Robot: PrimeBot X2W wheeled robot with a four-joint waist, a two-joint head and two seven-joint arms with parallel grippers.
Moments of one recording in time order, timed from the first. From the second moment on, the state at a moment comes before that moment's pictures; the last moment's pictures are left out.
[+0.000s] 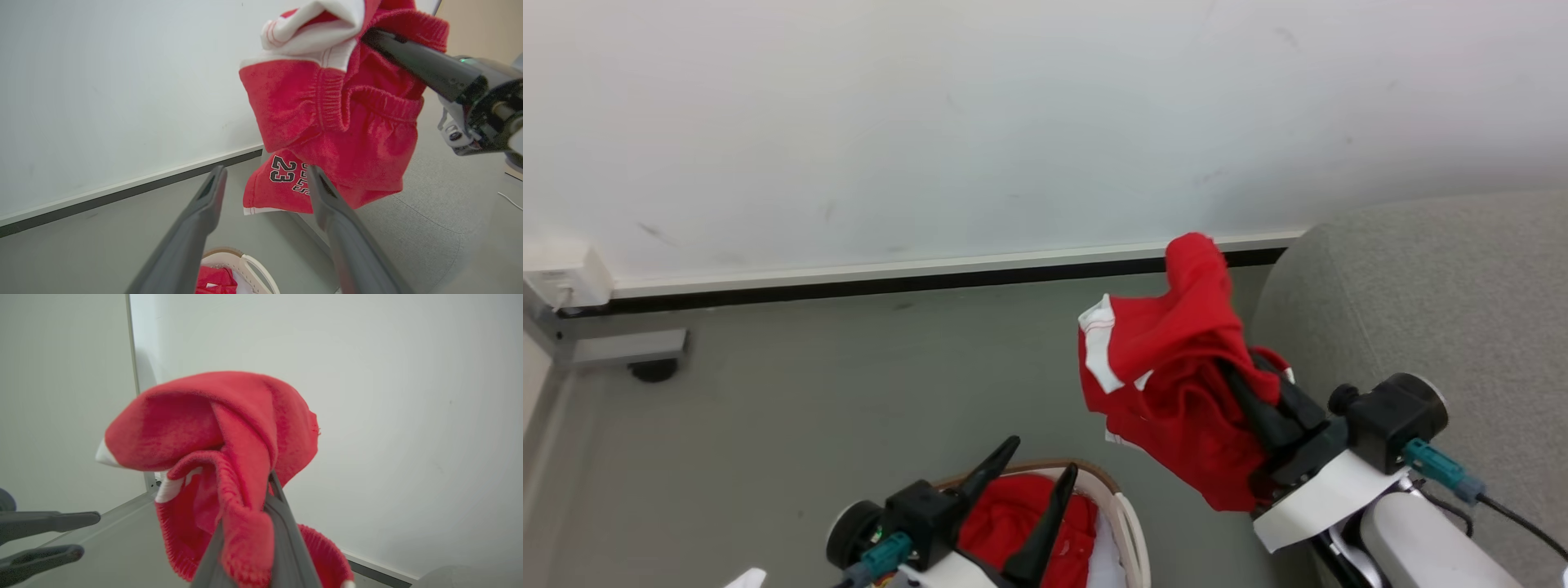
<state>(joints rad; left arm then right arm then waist) -0.17 0.19 -0.53 0.07 -0.31 -0.06 -0.08 -0.45 -0.24 0.61 0.29 0.48 0.13 -0.26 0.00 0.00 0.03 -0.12</state>
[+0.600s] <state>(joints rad) -0.21 0.15 -0.63 0.10 -0.28 -0.09 -0.12 -0.42 -0.27 0.48 0.19 0.43 0.13 -0.26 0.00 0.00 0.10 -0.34</state>
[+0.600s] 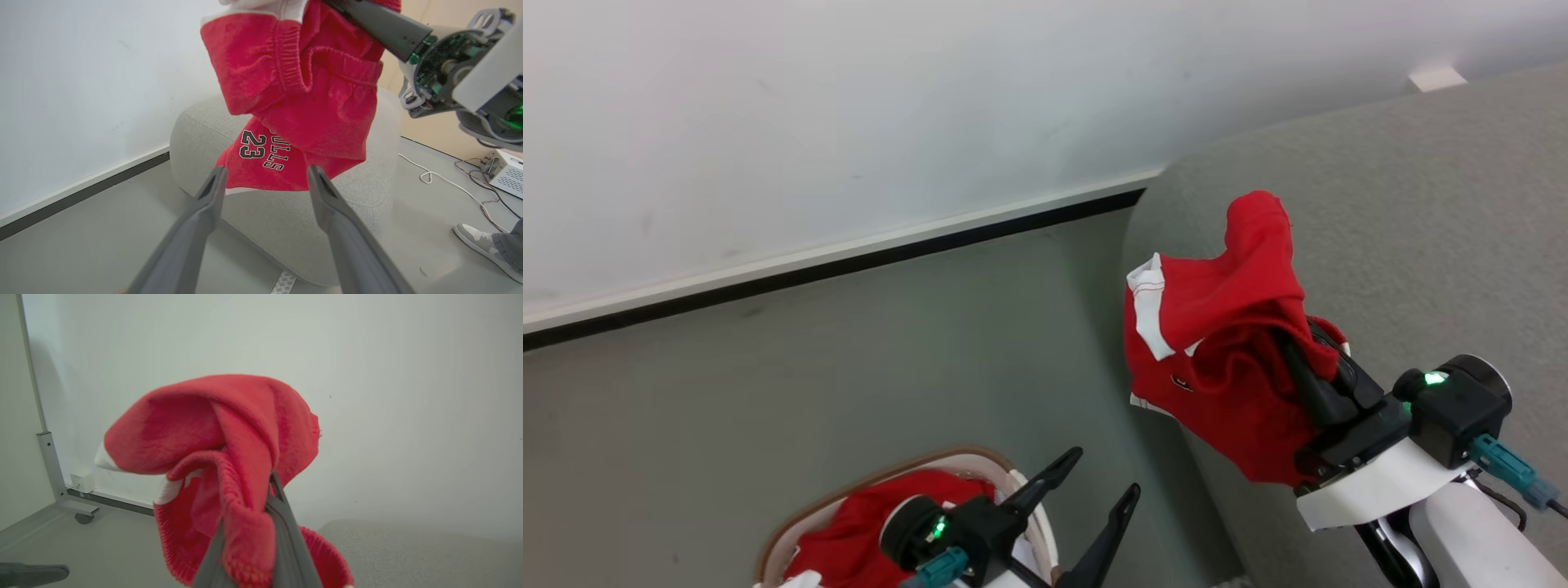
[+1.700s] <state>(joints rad) -0.55 0.32 -0.68 -0.17 -0.21 -0.12 0.05 -1.05 -0.21 -0.19 0.51 0.23 0.13 -0.19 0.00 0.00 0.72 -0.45</state>
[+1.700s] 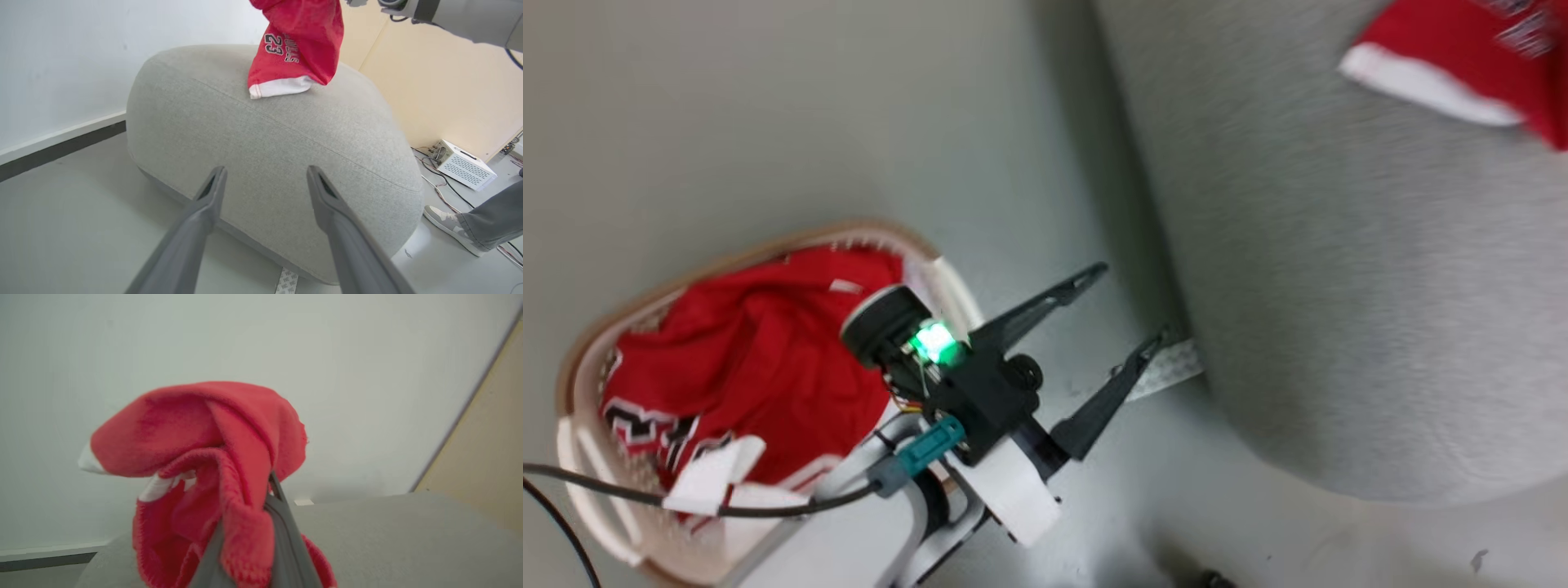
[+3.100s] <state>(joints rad) -0.21 0.25 -0.47 0.15 -0.41 0.07 -0.26 -0.34 -0.10 -0.12 0.23 0.02 0.13 -0.26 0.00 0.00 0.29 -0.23</state>
